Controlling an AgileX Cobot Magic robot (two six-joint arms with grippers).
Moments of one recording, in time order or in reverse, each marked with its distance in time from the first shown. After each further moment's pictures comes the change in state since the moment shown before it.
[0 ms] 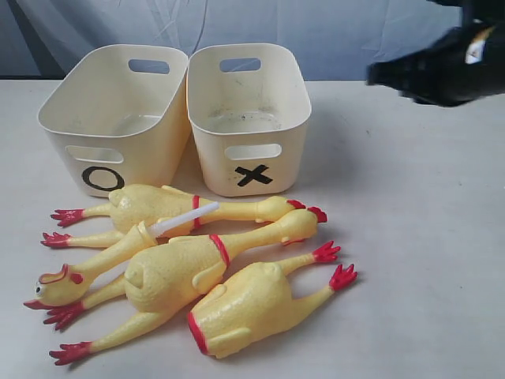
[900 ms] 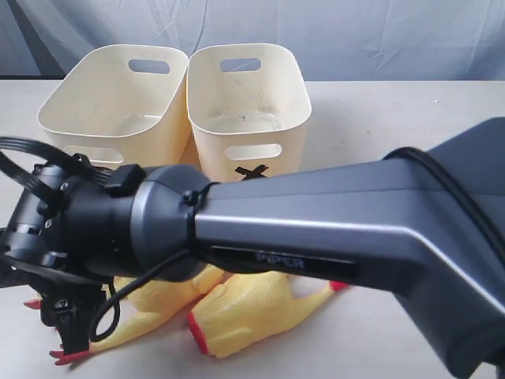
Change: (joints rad) left arm 0.000 0.000 0.000 0.005 0.000 0.000; right arm 0.895 0.700 -0.695 -0.246 0.364 -0.707
